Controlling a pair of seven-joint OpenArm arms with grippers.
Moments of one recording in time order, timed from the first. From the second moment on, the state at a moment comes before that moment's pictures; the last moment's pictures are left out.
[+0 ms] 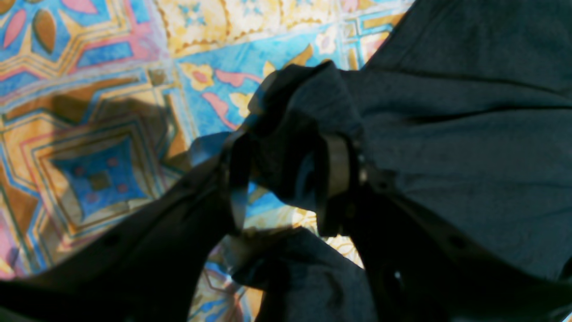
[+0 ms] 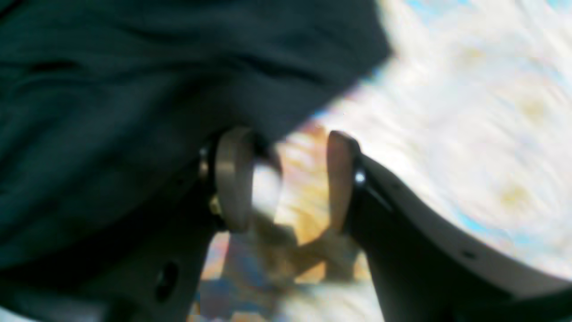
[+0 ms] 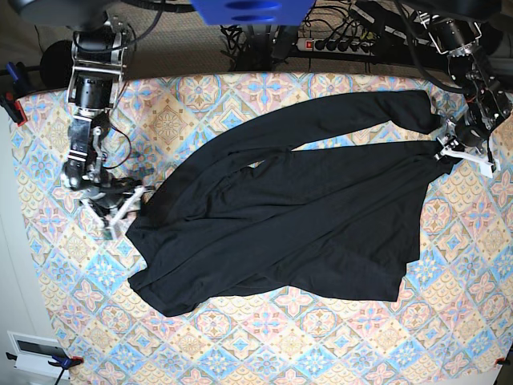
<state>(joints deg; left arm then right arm) 8.0 -21.2 -34.7 82.4 -38.9 -6.1 56.7 12.8 16.2 12.7 65.4 11.5 28.2 -39.2</state>
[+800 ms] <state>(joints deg) 8.0 -21.2 -34.7 82.4 -38.8 -6.1 56.7 12.7 12.4 15.1 64.5 11.6 30.5 -38.4</state>
